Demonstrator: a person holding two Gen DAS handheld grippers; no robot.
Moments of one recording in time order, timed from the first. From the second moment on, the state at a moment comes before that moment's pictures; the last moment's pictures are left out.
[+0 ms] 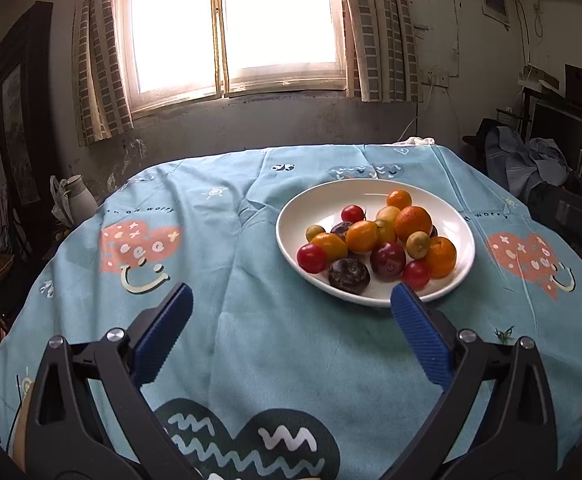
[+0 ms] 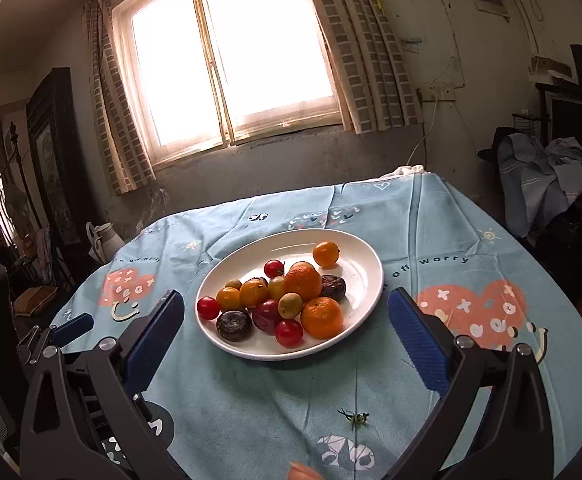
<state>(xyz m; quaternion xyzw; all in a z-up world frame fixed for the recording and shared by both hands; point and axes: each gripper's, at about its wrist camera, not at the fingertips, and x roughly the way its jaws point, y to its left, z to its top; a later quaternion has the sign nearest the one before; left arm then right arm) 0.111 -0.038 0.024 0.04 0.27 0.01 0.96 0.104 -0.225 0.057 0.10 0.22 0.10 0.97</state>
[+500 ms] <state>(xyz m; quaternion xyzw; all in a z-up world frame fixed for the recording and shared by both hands) 0.106 -0.036 0.004 0.05 0.30 0.01 0.95 0.105 -0.213 0.016 0.06 0.29 0.09 0.95</state>
